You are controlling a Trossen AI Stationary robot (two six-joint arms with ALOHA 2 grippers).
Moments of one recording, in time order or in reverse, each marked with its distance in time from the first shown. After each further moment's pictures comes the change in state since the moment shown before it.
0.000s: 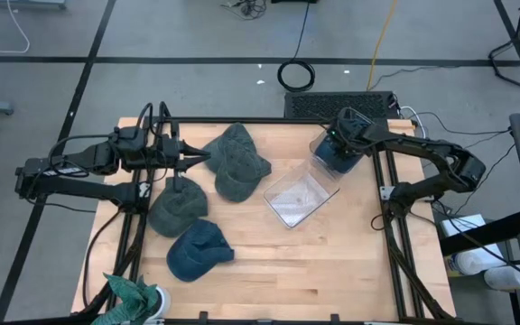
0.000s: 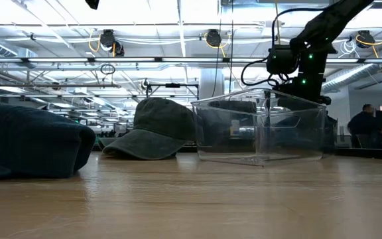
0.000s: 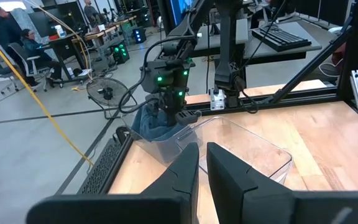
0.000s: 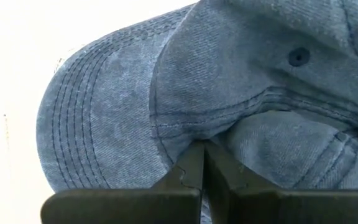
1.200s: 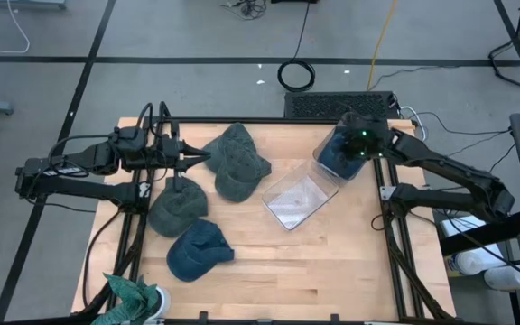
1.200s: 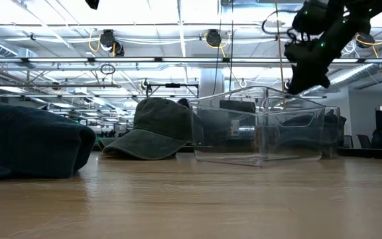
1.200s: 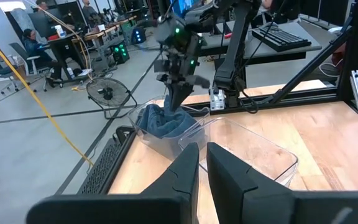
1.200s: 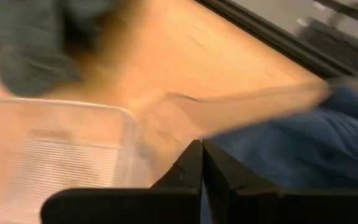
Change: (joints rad) left arm 0.000 0.000 0.000 0.000 0.000 -0.001; right arm 0.021 -0.454 -0.003 0.136 -0.293 -0.008
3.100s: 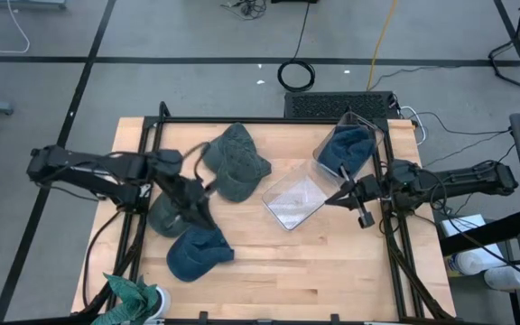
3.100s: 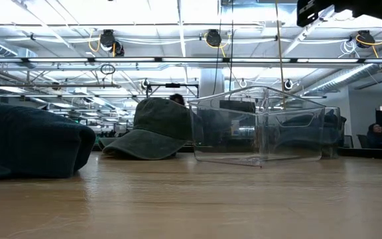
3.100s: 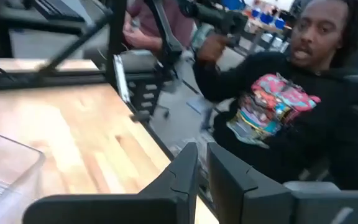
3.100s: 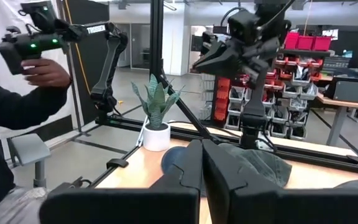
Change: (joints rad) left arm -0.202 0.272 0.000 0.155 0.716 -0.329; right arm 0.724 -0.309 -0.312 0.872 -0.184 -0.216
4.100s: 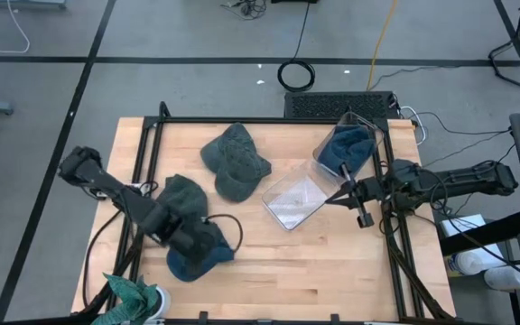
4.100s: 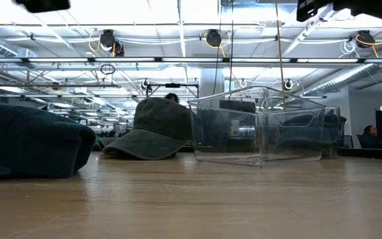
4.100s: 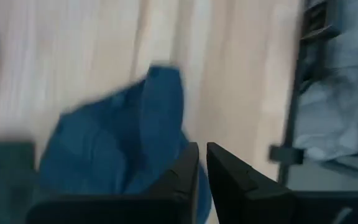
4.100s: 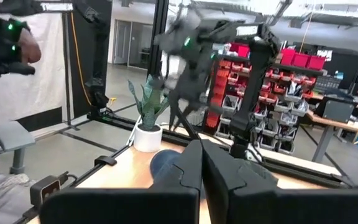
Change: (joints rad) left arm -0.487 0.447 0.430 -0.944 -0.709 -0.629; right arm -0.001 0.001 0.000 0.024 0.001 -0.102
